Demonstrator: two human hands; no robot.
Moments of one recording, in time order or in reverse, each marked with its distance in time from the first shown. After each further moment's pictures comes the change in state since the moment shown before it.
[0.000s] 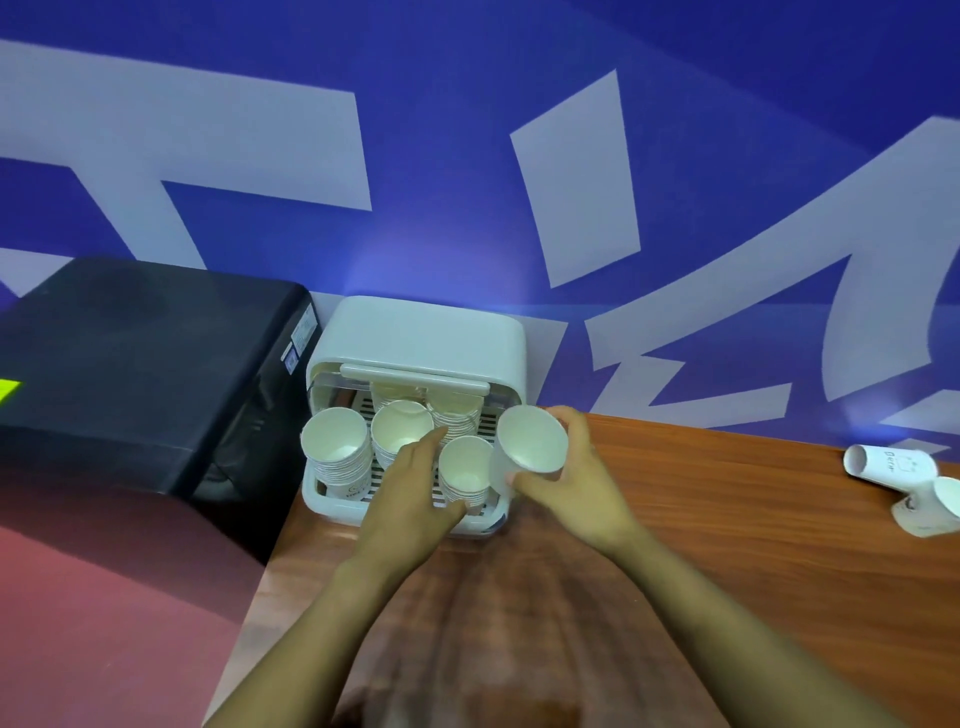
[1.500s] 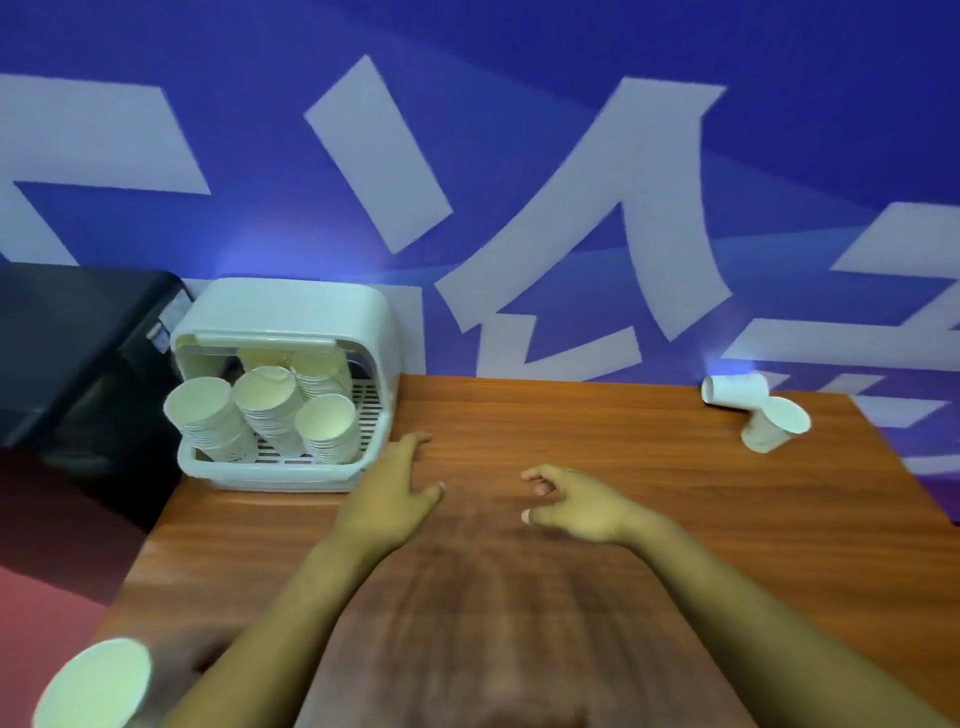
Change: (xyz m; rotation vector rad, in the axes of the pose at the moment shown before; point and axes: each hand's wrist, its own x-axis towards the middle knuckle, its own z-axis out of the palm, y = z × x) left_hand -0.062 0.107 0.089 0.056 -0.104 0.025; right_hand -0.097 0.090 -0.142 -0.367 -0.401 0.215
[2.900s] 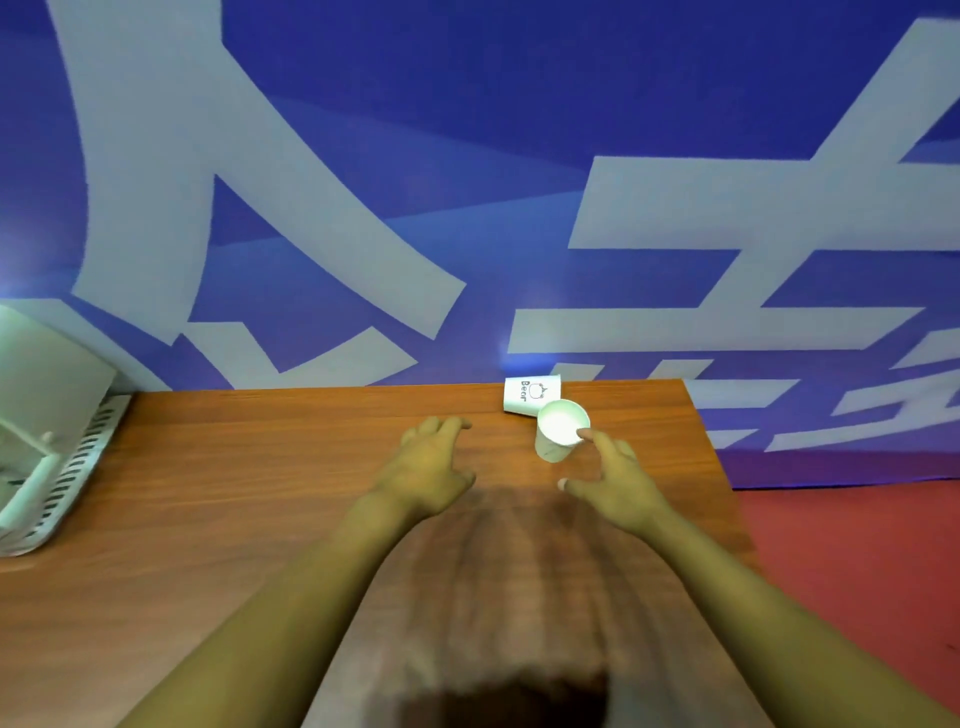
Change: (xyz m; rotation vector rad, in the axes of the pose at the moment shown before) left_hand 0.143 0.286 0.307 0.288 -0.281 0.039; right_hand -0.040 0.364 -0.235 0.181 0.345 0.178
